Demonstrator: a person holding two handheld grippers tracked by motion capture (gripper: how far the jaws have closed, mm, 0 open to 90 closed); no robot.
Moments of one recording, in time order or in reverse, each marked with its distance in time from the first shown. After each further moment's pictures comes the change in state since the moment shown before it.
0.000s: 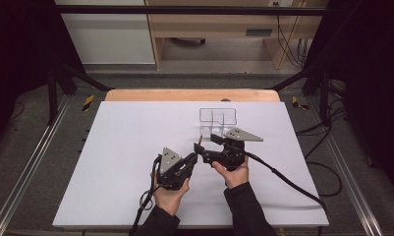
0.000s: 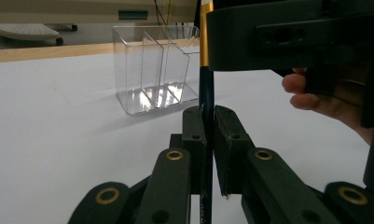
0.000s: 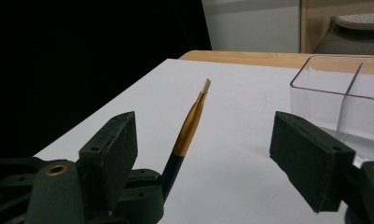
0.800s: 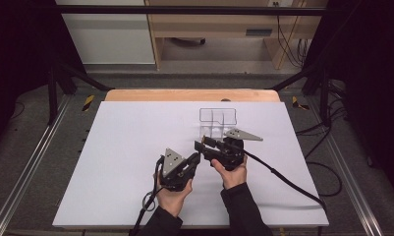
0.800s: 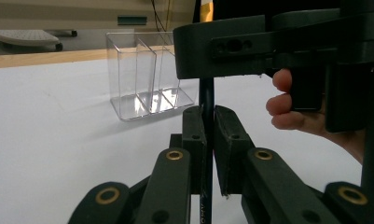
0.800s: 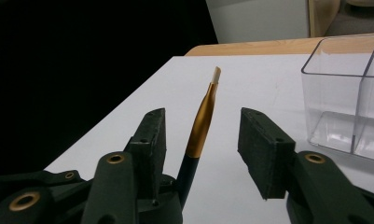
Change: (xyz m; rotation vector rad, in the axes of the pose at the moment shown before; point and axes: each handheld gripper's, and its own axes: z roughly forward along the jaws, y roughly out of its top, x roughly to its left) left arm -0.009 0.000 0.001 -0.024 -0.001 0.001; right arm 0.001 -0.001 0.002 0.018 0.024 0.091
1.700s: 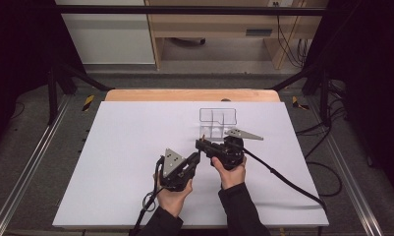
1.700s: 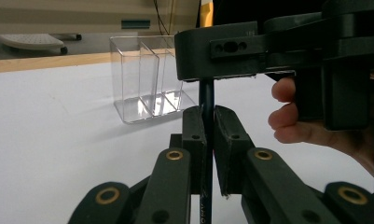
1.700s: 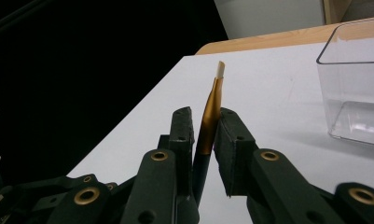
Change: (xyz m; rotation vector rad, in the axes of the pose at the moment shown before) left arm -0.001 0.000 -0.001 -0.011 0.016 0.007; right arm 0.001 0.001 0.000 0.007 0.048 0.088
